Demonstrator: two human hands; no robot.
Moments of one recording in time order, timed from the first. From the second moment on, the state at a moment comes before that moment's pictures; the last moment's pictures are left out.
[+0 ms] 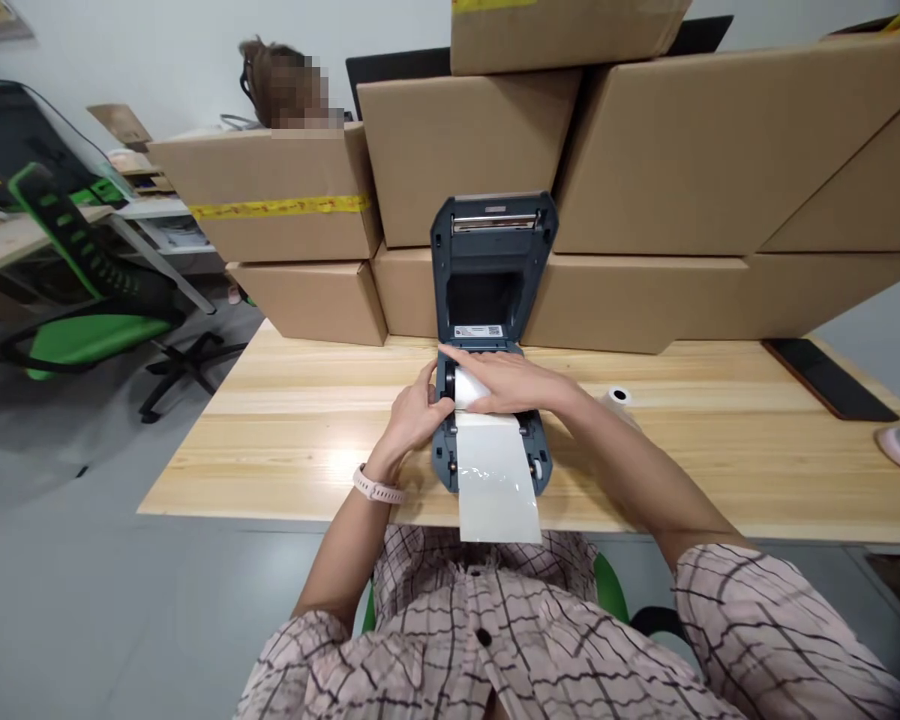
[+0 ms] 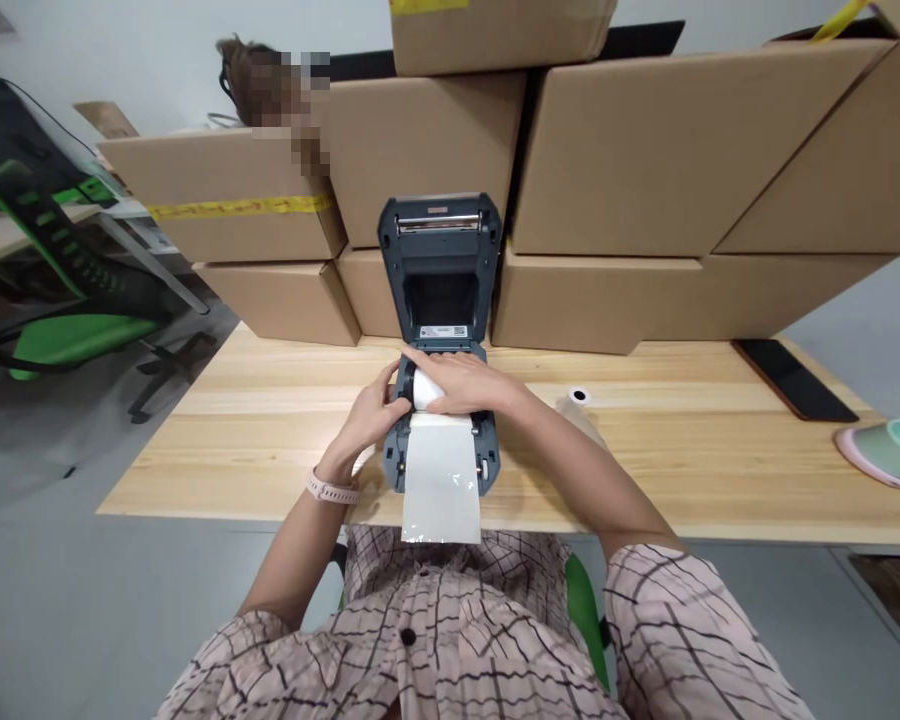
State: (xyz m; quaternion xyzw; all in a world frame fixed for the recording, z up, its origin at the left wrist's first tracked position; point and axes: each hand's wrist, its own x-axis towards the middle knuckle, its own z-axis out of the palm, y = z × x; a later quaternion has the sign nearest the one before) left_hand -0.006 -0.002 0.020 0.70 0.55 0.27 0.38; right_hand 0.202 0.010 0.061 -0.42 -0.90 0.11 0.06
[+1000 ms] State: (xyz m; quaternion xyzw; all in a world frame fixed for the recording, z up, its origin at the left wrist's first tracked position) left_hand -0.009 -0.002 0.016 0.71 0.52 0.27 0.40; right_hand 0.372 0.043 0.035 -0.55 -0.70 0.36 0.28
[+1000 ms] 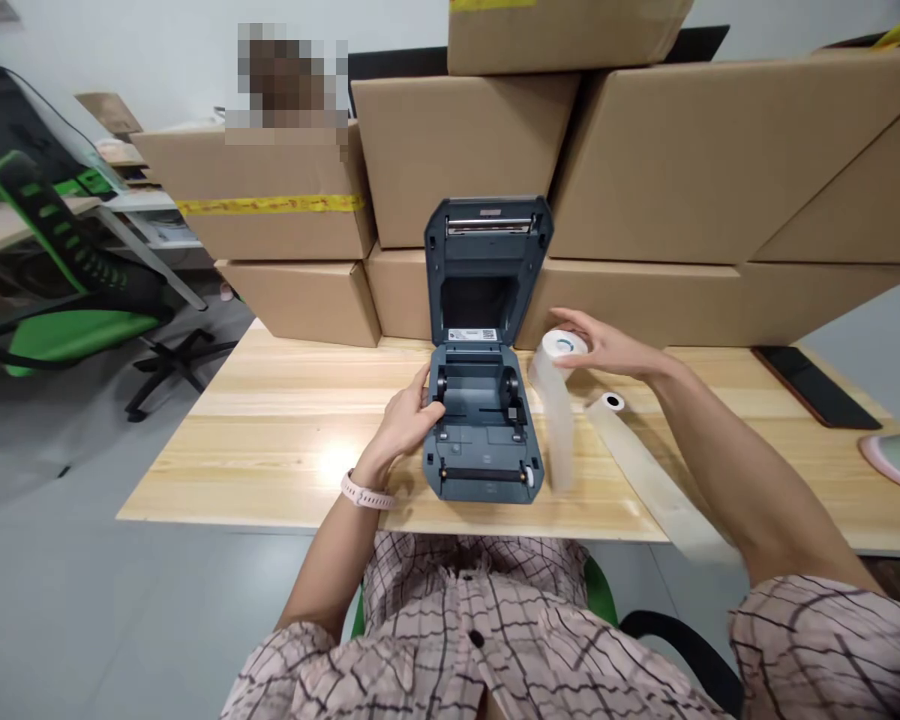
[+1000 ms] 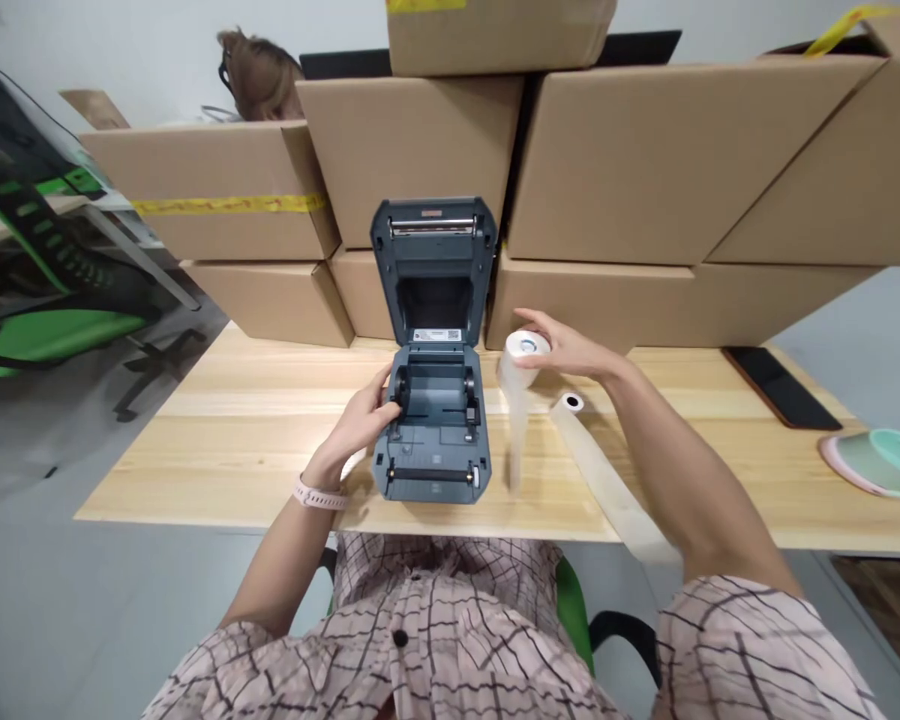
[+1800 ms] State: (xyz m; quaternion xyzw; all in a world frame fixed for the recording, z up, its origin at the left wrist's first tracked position) left_hand -0.008 -0.003 0.016 0.69 0.51 0.30 0.41; right_hand 0.232 -0.031 0.082 -0.38 -0.88 0.22 0.18
